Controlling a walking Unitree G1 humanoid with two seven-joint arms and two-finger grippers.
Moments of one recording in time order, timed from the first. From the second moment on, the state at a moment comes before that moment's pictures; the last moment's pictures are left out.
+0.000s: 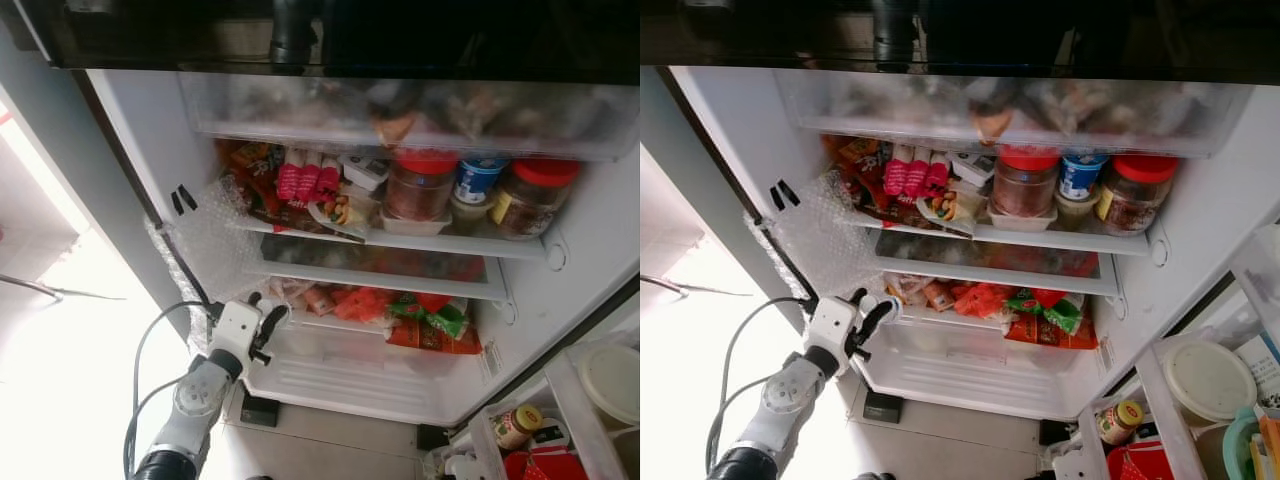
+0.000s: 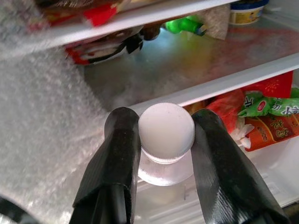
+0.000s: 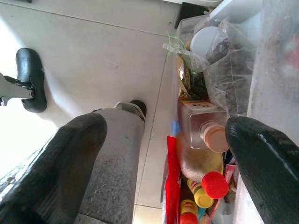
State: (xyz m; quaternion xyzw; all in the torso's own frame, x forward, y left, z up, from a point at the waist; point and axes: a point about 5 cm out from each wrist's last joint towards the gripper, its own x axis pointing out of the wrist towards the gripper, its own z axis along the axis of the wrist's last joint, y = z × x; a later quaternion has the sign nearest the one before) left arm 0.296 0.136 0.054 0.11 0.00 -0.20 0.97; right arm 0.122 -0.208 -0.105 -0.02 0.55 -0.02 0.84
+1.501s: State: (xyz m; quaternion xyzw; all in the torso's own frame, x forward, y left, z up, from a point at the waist) left arm 0.306 0.128 0.064 0.12 -0.01 -0.21 0.97; right arm 0.129 -0.198 -0.104 -0.03 0.52 -0.01 0.85
